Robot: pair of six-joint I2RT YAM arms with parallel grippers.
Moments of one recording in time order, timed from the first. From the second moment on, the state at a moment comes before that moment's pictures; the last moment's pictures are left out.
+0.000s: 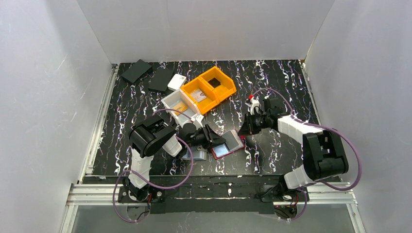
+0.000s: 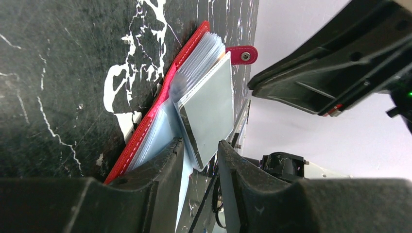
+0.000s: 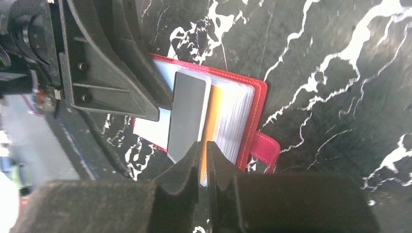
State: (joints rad) left arm -0.76 2.01 0.54 1.12 0.40 -1.30; right arm 0.23 1.50 0.73 -0.24 -0.78 0.06
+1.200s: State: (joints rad) left arm -0.76 1.97 0.57 1.01 0.40 -1.30; right arm 0.53 1.50 0.89 -0.45 -0.33 -0.24
